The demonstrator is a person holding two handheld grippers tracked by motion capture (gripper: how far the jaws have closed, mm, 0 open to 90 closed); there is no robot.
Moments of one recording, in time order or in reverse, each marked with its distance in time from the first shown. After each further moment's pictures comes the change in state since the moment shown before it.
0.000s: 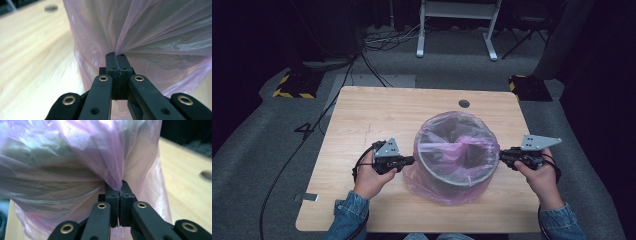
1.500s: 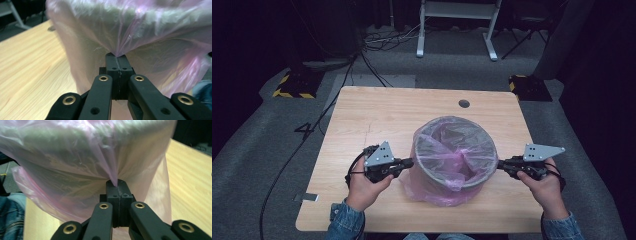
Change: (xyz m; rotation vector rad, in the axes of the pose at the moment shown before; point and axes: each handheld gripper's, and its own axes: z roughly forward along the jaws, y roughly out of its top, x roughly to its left) left arm -0.036 0.020 -0.043 -0.129 0.020 0.033; right arm 0.024 -0.005 -0.011 0.008 0.034 -0.037
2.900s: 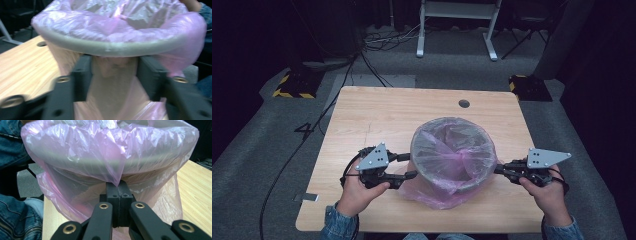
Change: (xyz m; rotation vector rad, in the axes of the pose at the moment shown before) left arm -0.013 0.011 -0.016 -0.095 -0.097 0.032; right arm 0.025 0.015 -0.008 -0.074 0.055 -0.055
